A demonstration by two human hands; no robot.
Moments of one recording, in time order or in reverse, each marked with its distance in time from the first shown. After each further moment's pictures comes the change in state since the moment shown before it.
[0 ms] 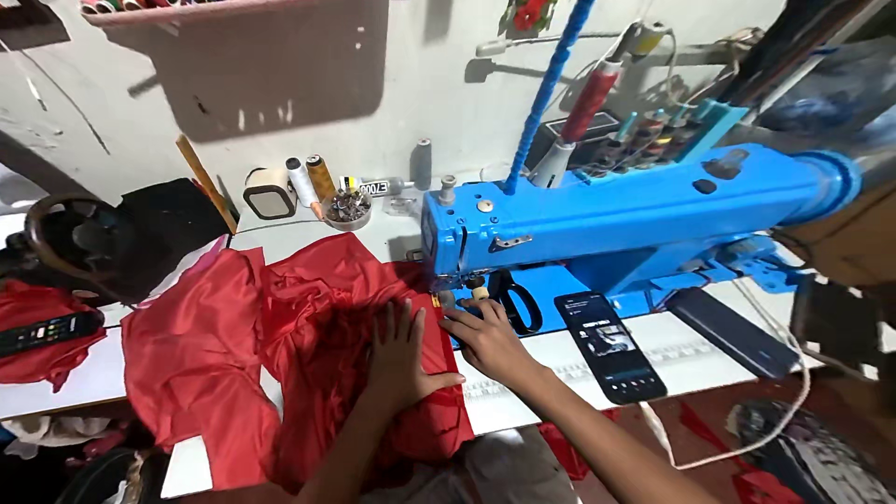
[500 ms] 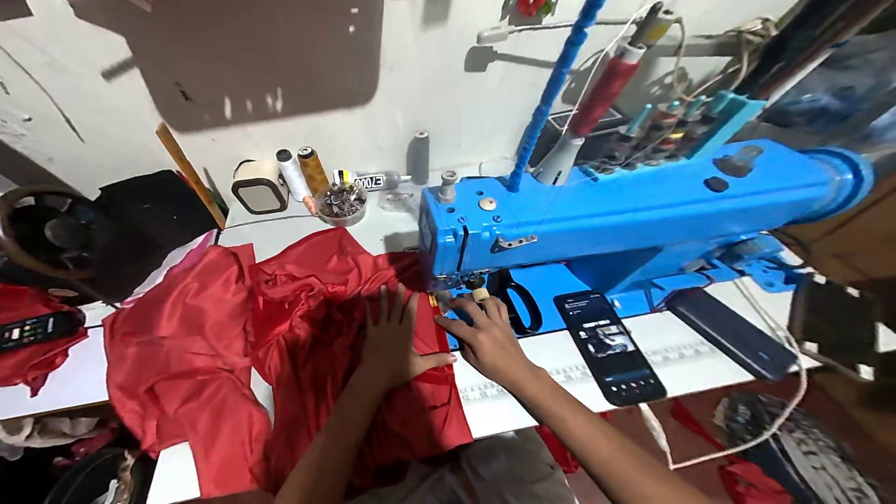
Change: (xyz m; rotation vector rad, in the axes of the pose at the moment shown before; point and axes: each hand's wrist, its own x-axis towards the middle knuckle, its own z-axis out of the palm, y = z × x) left_hand 0.028 -0.012 -0.008 0.002 -0.085 -0.022; right_hand 0.000 0.003 0.008 -0.022 0.070 0.056
